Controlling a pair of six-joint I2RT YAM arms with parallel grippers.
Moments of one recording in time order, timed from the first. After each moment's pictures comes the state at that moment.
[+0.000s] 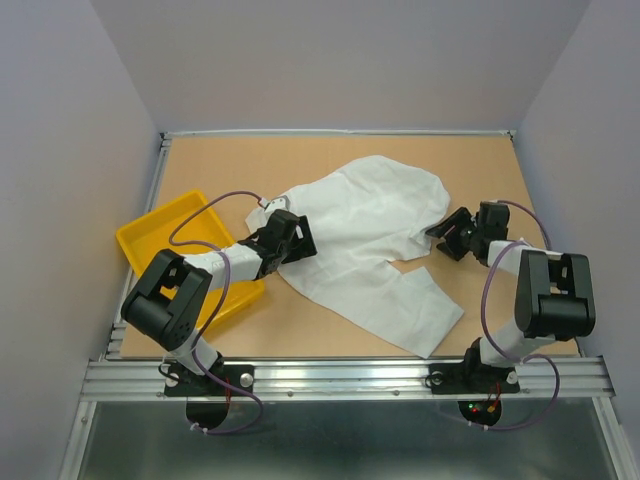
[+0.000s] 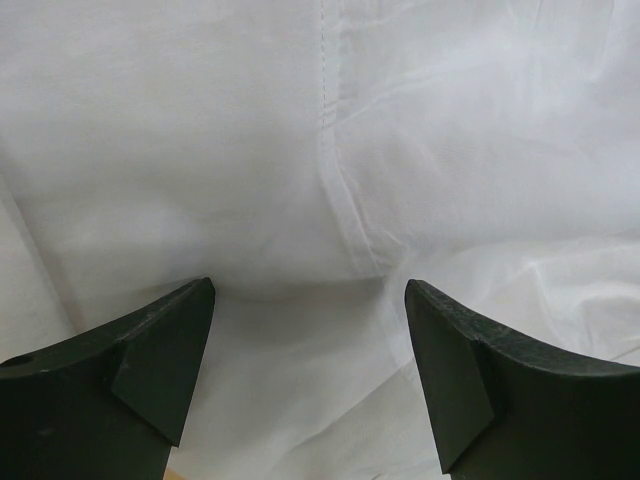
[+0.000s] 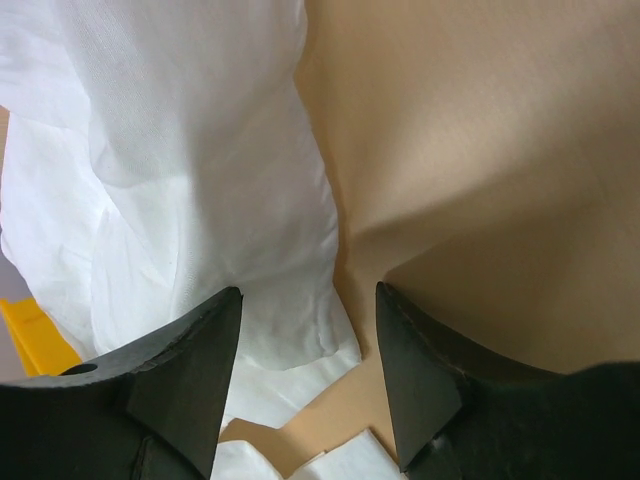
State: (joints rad) left arm -0.58 1.58 0.74 0.06 -0.18 -0.71; right arm -0.12 1.56 0.66 0.10 -0.33 0.79
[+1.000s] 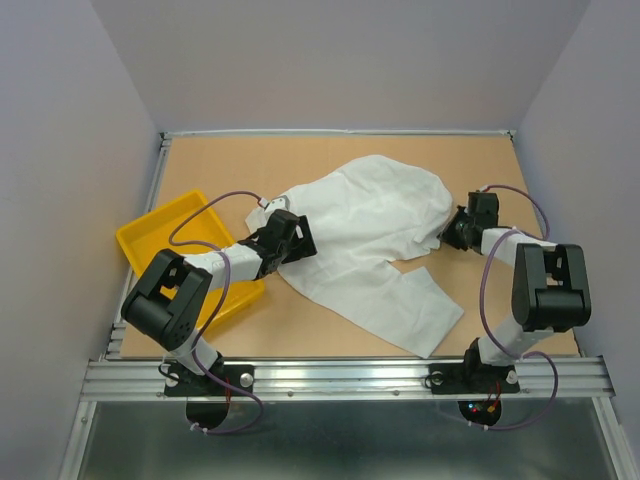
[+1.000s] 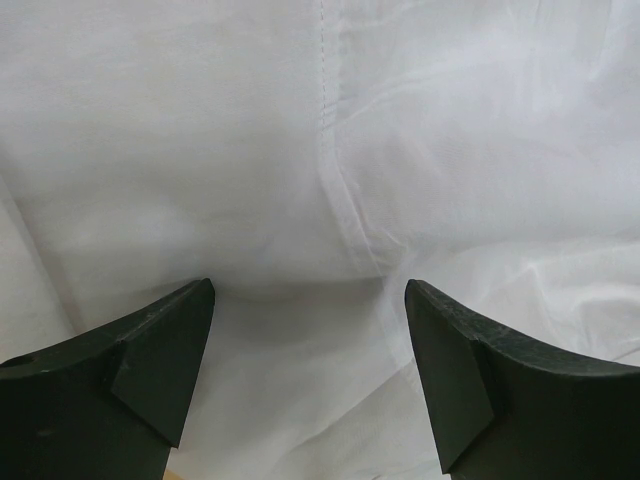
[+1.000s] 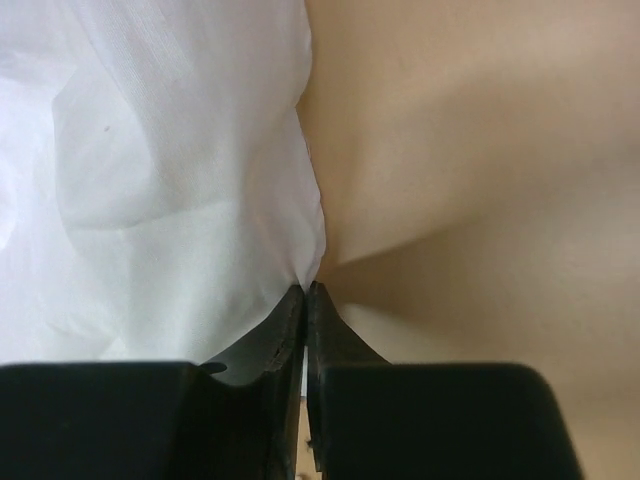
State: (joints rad) left arm -0.58 1.58 0.74 0.06 -0.18 -0.71; right arm -0.05 1.63 0.77 0.02 -0.11 0.58
